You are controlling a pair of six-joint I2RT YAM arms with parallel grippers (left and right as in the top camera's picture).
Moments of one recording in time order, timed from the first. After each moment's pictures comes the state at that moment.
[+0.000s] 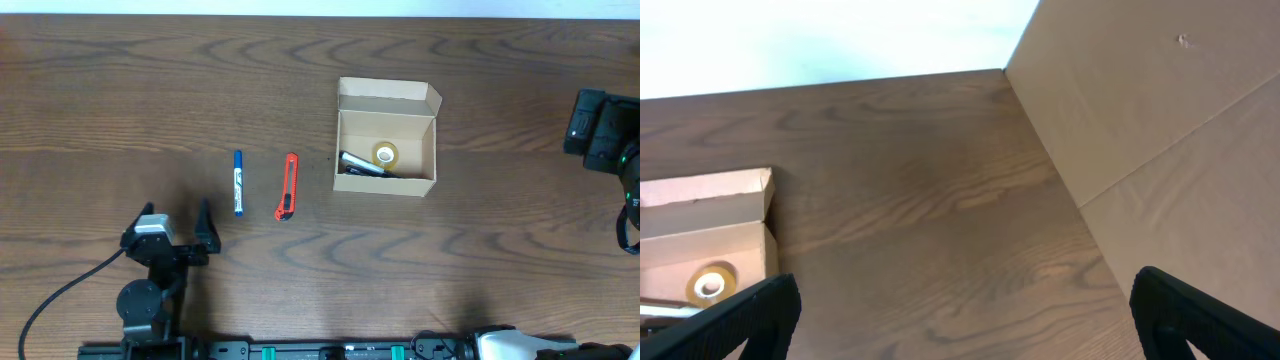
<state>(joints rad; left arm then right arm) 0.06 0.01 0.04 -0.13 0.10 -0.15 0.14 1.44 2.42 -1.69 0.58 0.14</state>
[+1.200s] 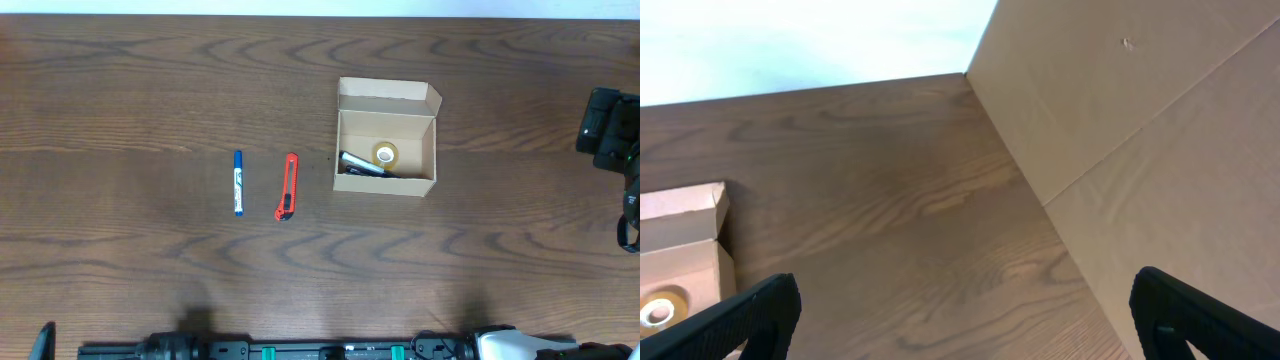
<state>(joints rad) 0.06 0.01 1.07 -0.50 0.32 0.04 0.14 1.44 2.42 -1.69 0.68 0.15</state>
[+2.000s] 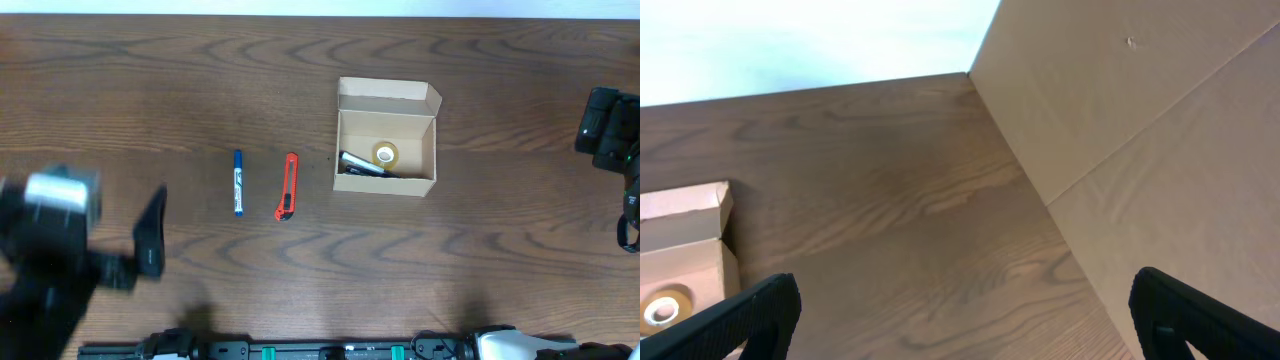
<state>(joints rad) 0.06 0.88 1.76 -1.26 0.21 0.20 0.14 1.44 2.42 -1.69 0.67 0.15</state>
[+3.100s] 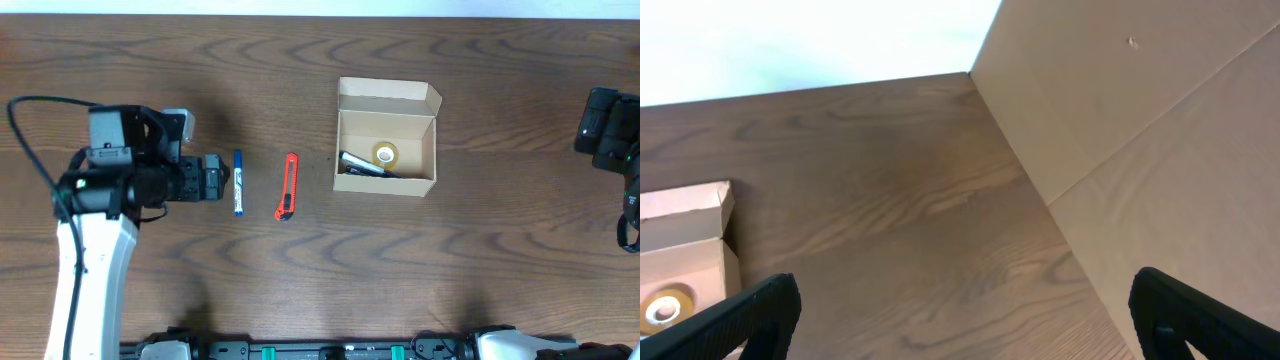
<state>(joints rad) 0.06 1.26 1.14 -0.99 0.34 0.03 0.14 1.44 2.42 -1.69 0.67 0.15</state>
